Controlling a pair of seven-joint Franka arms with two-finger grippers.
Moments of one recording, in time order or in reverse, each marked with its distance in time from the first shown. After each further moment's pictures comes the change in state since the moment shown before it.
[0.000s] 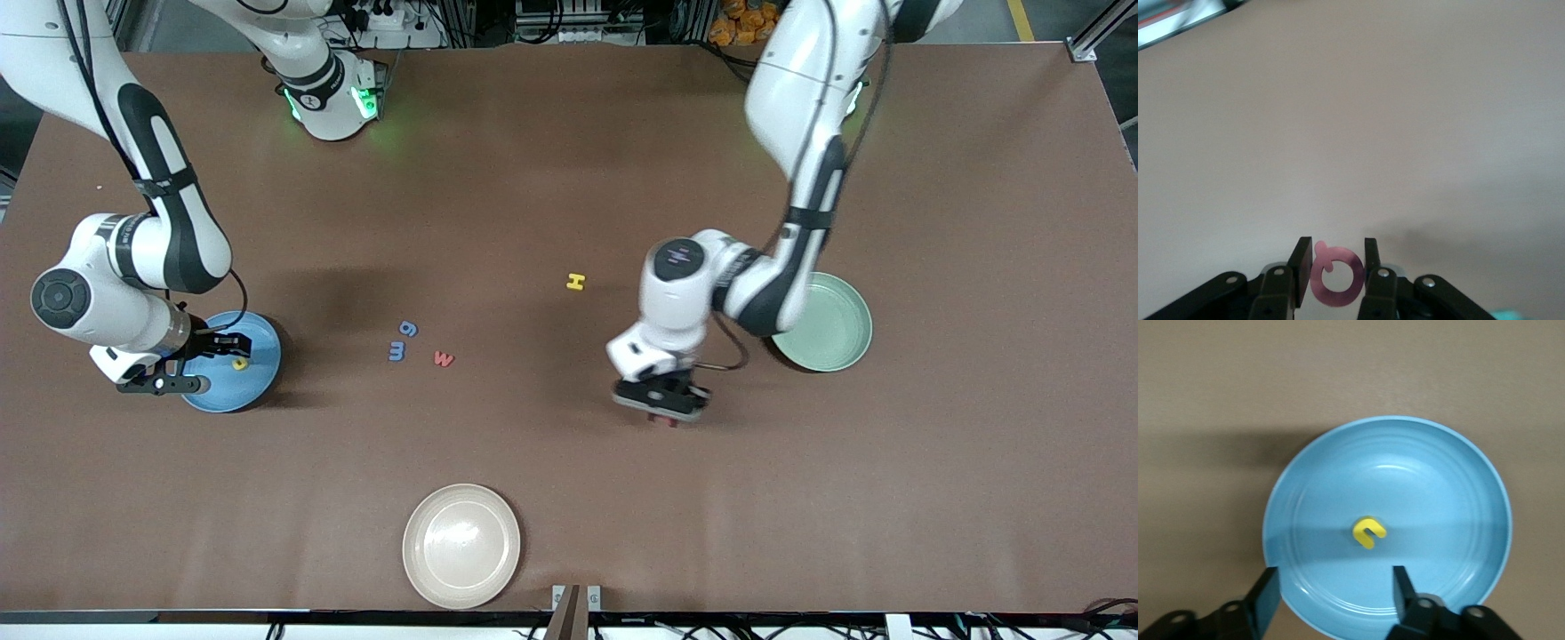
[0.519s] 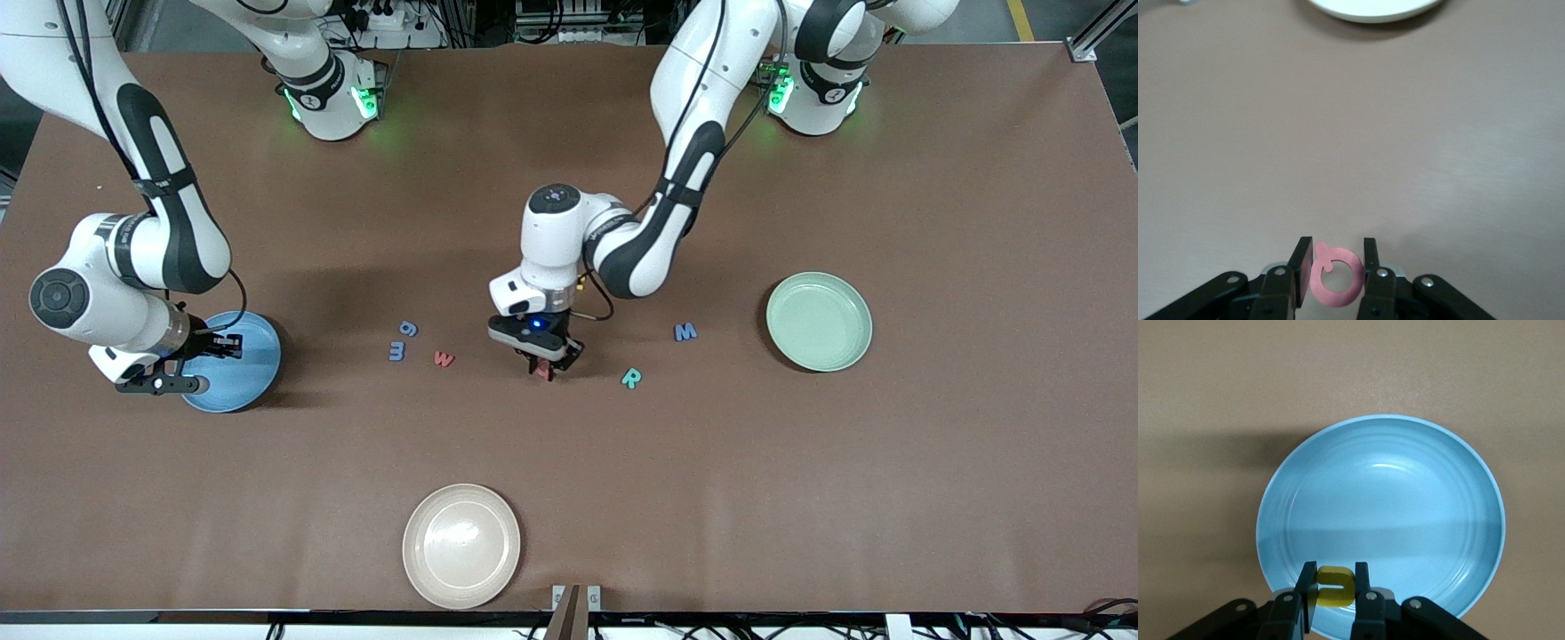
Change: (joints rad) left arm -0.307 0.226 -0.008 0.297 0.054 0.009 -0.299; right arm -0.013 0.001 -0.010 0.000 0.002 0.002 0.001
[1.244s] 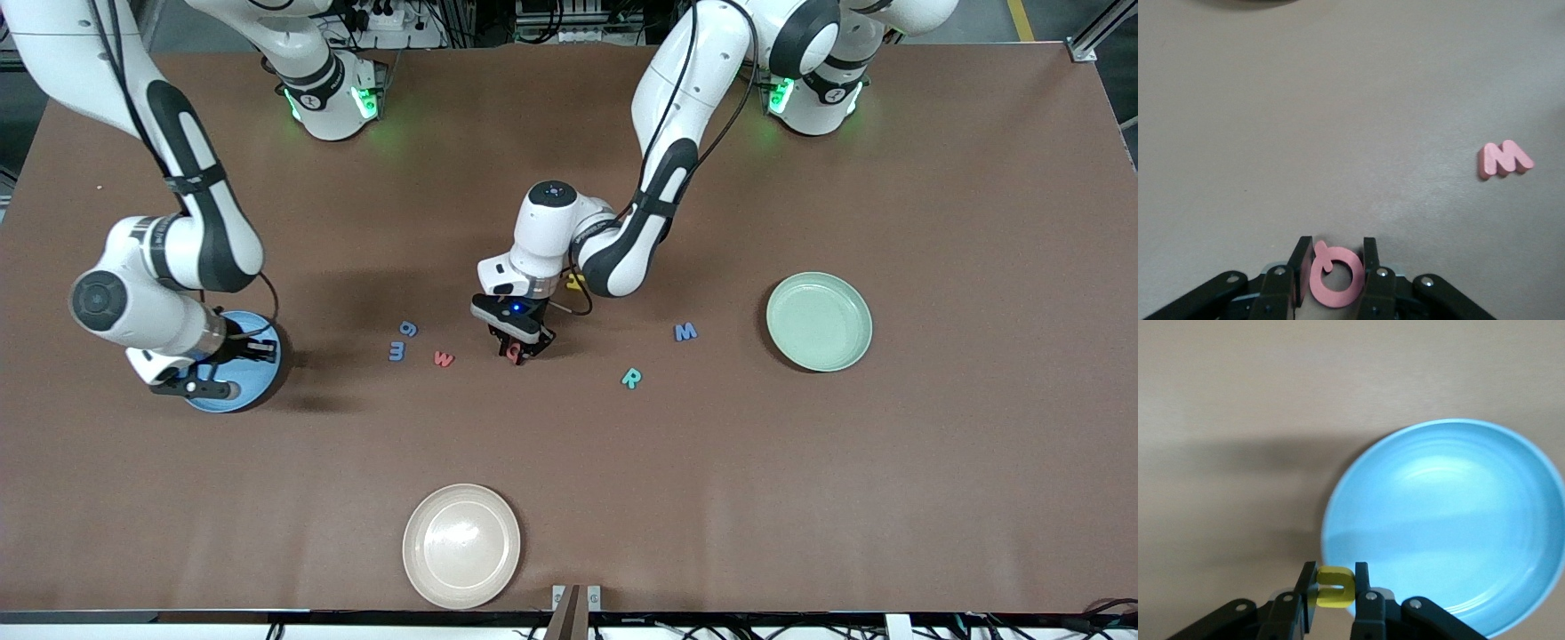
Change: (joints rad) left arm -0.080 0.120 -0.021 0.037 0.005 0.200 -0.062; right arm 0.050 -0.004 -0.003 0.004 0.065 -0.002 0.048
